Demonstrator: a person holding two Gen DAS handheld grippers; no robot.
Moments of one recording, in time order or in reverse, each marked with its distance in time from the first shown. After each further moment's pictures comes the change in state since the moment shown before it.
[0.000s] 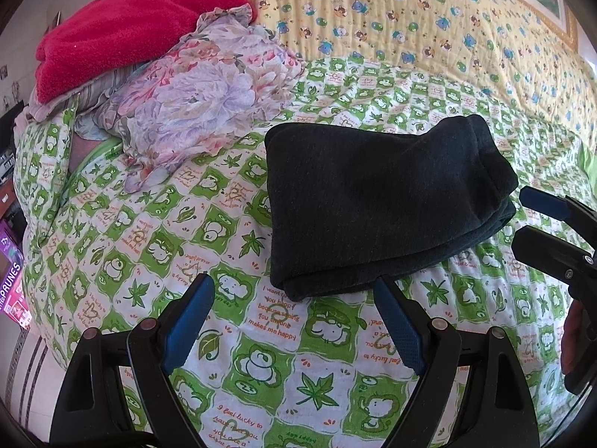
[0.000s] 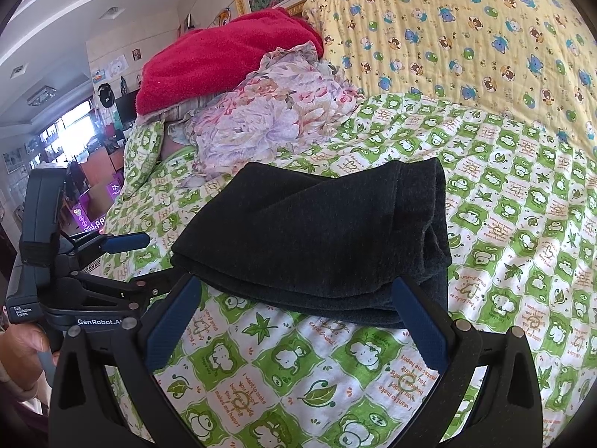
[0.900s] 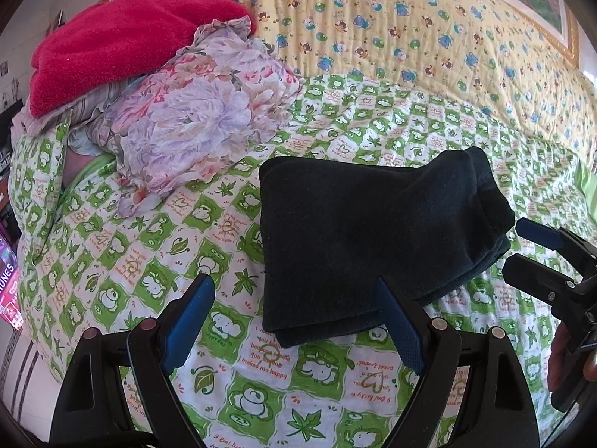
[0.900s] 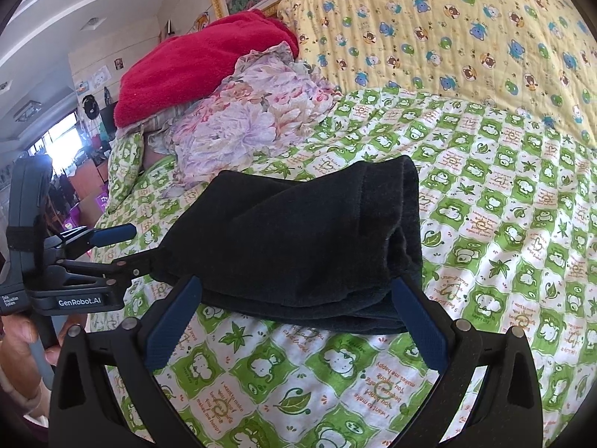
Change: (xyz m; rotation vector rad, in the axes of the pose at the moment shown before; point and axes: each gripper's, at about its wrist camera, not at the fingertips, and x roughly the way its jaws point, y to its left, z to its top) left arm 0.004 0.001 0.026 -0.016 -0.038 -0.023; right arm 0.003 -0.019 0.009 0.070 0.004 -0.043
